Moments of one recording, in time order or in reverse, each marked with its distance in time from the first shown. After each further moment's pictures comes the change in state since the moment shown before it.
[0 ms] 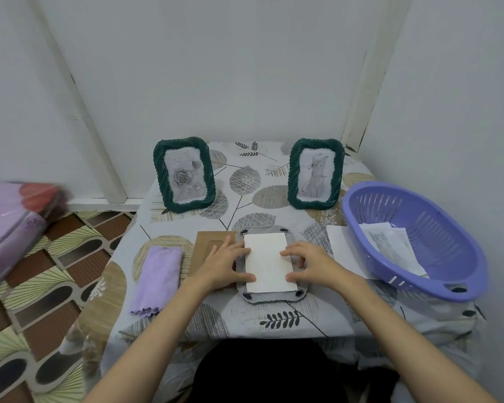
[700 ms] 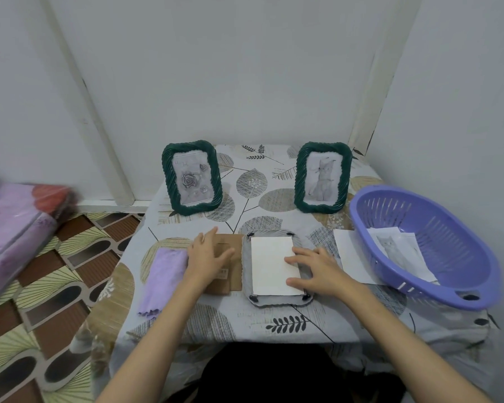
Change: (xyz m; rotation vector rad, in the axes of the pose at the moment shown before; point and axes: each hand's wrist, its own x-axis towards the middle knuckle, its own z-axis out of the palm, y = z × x) left_hand -0.005 -0.022 -0.012 -0.189 0.489 -0.274; right_hand -0.007 0.002 0.007 -0.201 -0.039 0.060
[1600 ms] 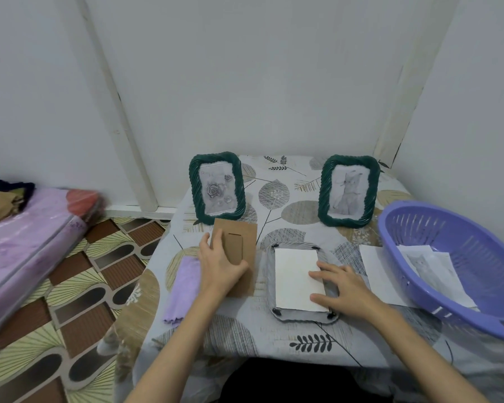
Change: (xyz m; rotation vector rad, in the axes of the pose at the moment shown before) left_hand -0.011 0.004 -0.019 -0.114 0.196 -0.078; right_hand 0.001 0.006 0.006 0.048 0.026 -0.001
